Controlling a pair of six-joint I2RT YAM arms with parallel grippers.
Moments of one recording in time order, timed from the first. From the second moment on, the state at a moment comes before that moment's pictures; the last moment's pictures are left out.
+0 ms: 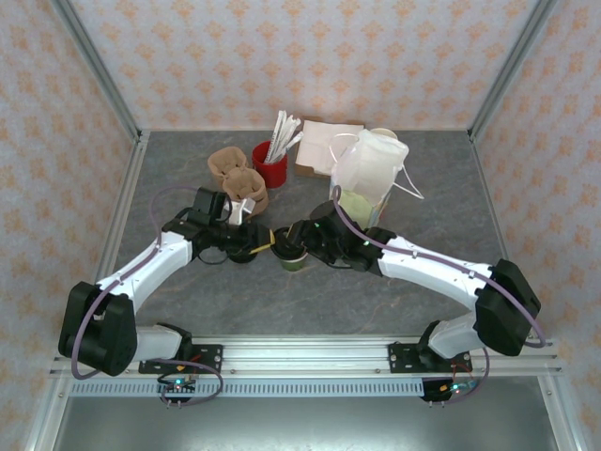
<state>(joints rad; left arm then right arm) -0.27 1.30 0.80 -0.43 0.76 -0.65 0.89 1.40 0.98 -0.32 0.01 1.19</state>
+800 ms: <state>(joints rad) -0.27 1.30 0.77 -0.39 0.76 -0.65 0.89 1.42 0.98 -0.32 0.01 1.19</state>
